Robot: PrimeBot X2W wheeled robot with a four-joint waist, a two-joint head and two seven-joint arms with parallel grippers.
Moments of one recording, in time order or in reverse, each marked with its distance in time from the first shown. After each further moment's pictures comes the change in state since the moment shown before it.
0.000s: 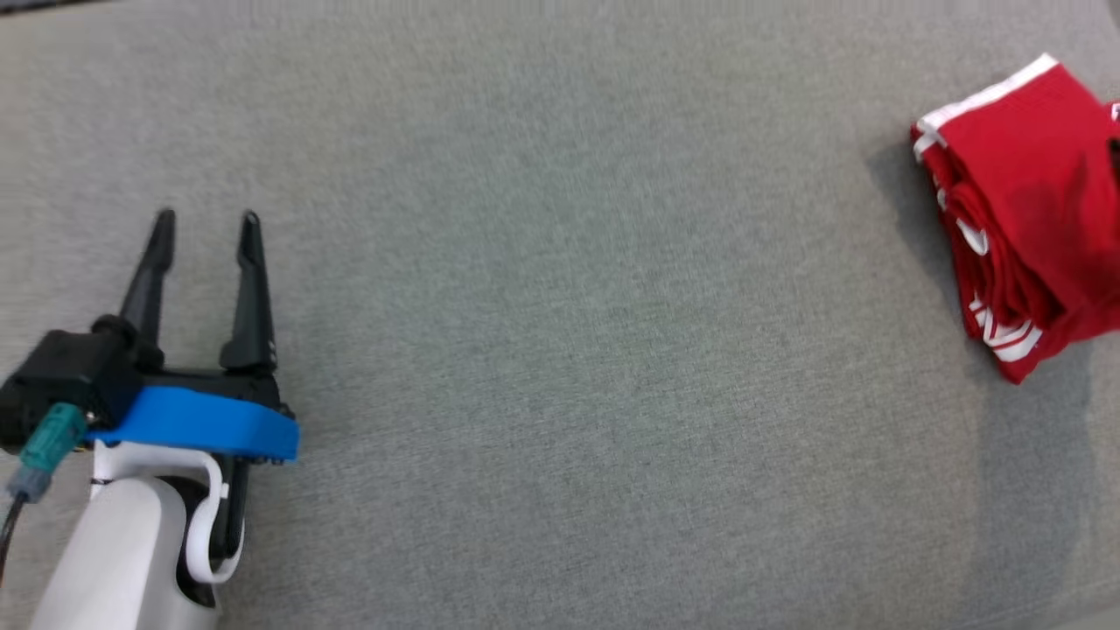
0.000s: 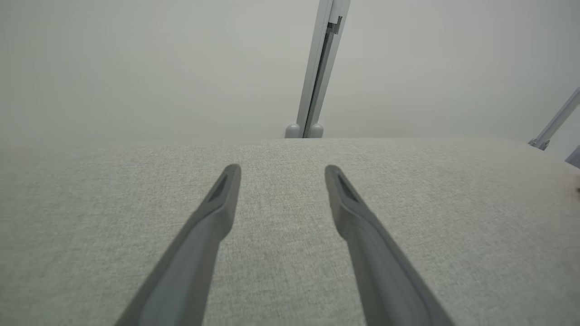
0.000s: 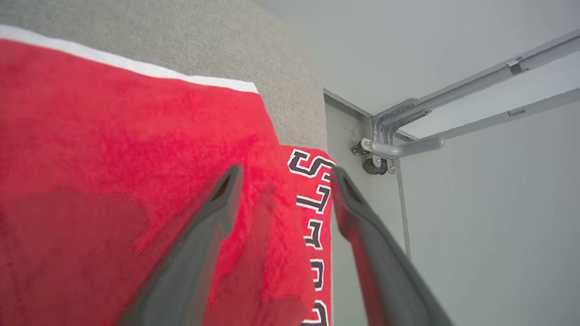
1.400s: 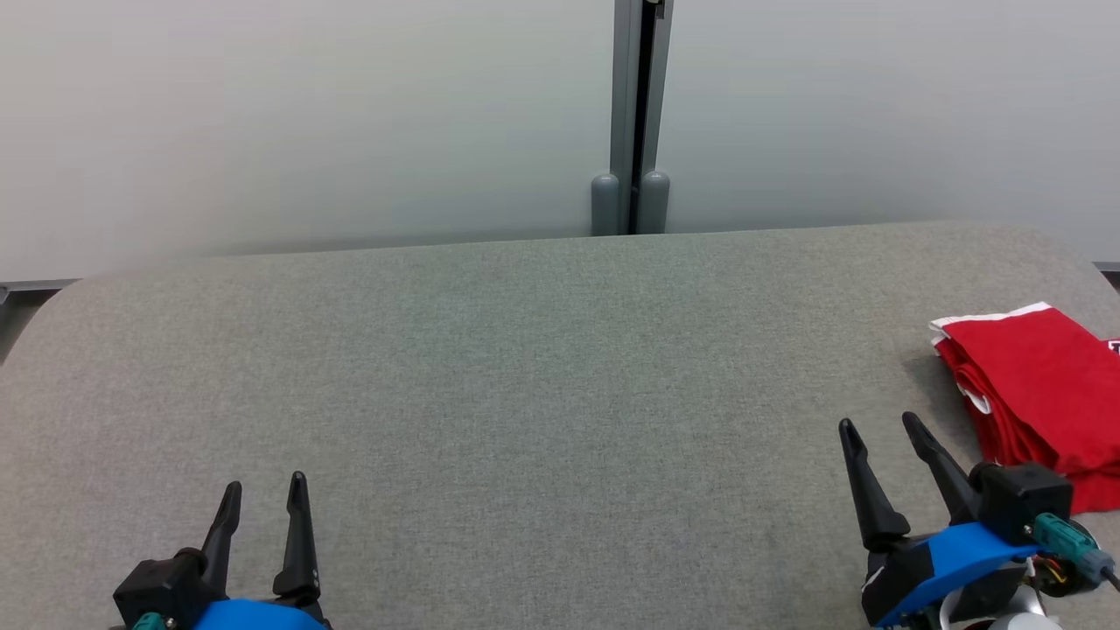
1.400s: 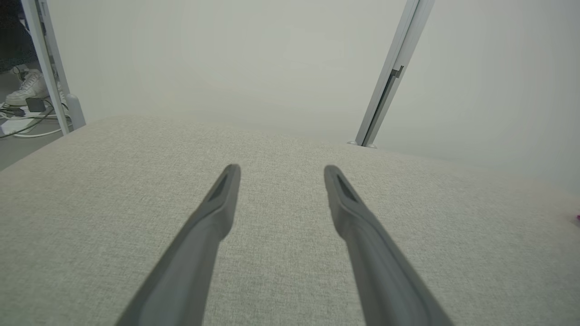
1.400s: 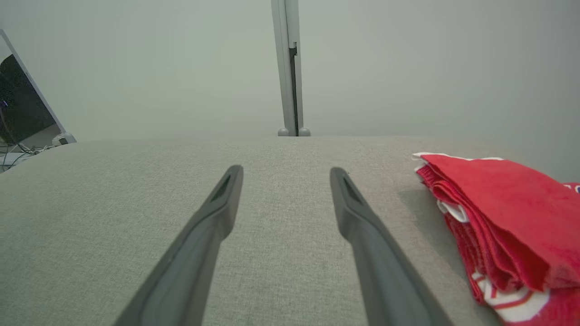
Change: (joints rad) left arm 0.340 -0.094 -0.012 0.203 -0.091 -0.004 -0.130; right arm 0.814 0.549 -0.291 -0.607 0.047 0.000 -0.236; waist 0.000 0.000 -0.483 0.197
